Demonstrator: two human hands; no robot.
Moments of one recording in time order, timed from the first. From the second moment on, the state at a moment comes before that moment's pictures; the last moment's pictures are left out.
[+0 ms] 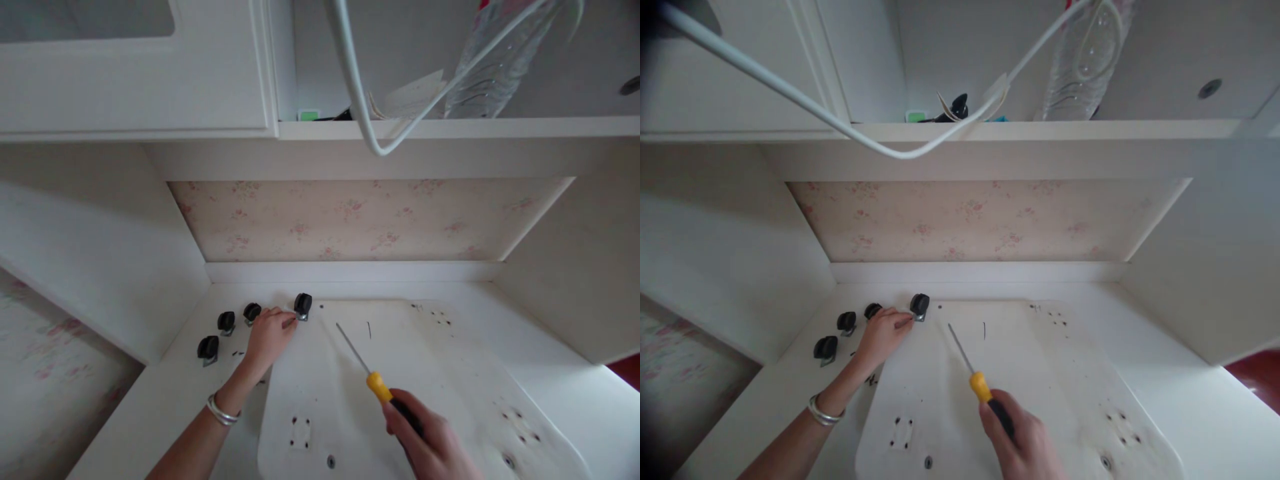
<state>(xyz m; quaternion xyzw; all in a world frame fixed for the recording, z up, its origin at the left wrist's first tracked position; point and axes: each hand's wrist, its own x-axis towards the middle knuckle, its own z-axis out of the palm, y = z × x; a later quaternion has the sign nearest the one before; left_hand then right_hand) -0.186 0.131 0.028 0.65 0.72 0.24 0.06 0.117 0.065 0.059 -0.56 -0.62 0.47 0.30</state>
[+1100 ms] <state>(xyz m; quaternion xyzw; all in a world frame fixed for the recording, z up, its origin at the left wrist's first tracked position) -0.183 0.137 0.028 0.62 0.75 0.22 0.06 0.023 0.128 0.061 -0.51 -0.80 0.29 0.13</state>
